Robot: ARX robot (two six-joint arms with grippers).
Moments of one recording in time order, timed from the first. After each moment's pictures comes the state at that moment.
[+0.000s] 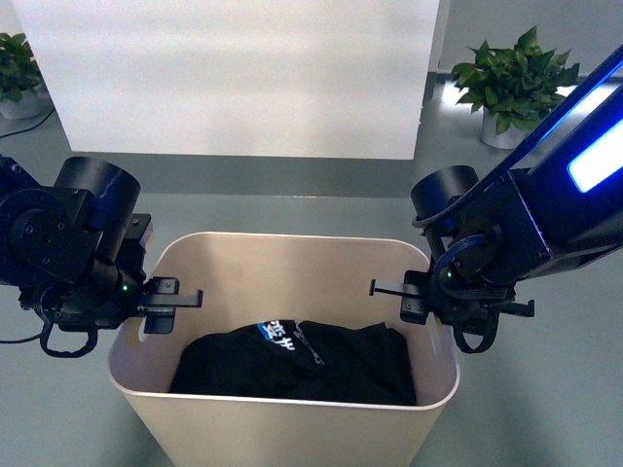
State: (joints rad) left arm -0.09 2.35 1.22 0.15 -0.16 -0.09; right arm 0.28 2.48 1.43 0.00 0.21 0.44
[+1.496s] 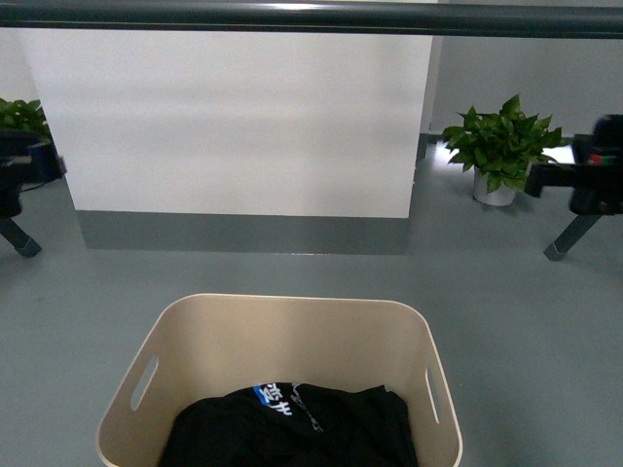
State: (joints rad) left arm -0.08 1.48 0.44 1.03 -0.07 -0.01; right arm 0.18 1.66 0.52 1.16 0.18 0.01
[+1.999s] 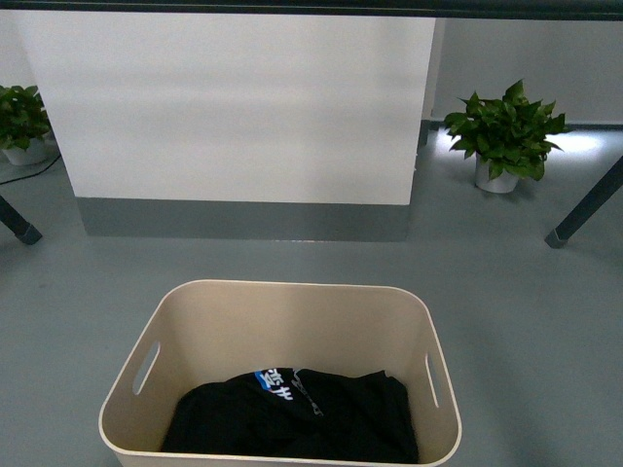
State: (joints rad) left arm 0.00 1.17 0.12 1.04 0.00 -0.01; right arm 0.08 1.27 0.16 1.09 0.08 0.00
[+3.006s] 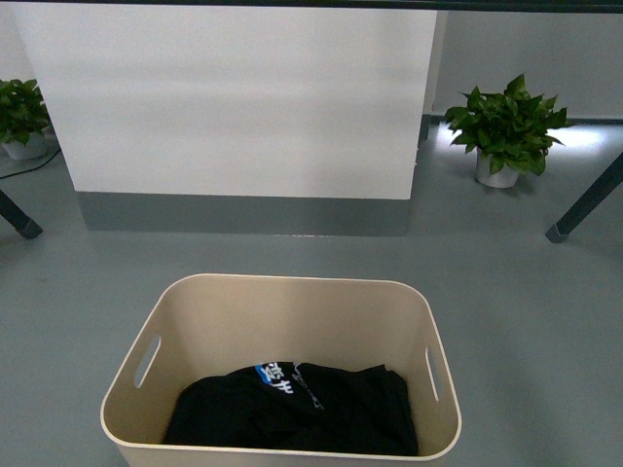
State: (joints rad) left arm 0.00 0.38 0.02 0.38 0.00 -0.01; right arm 0.00 0.43 0.01 0.42 0.00 0.00
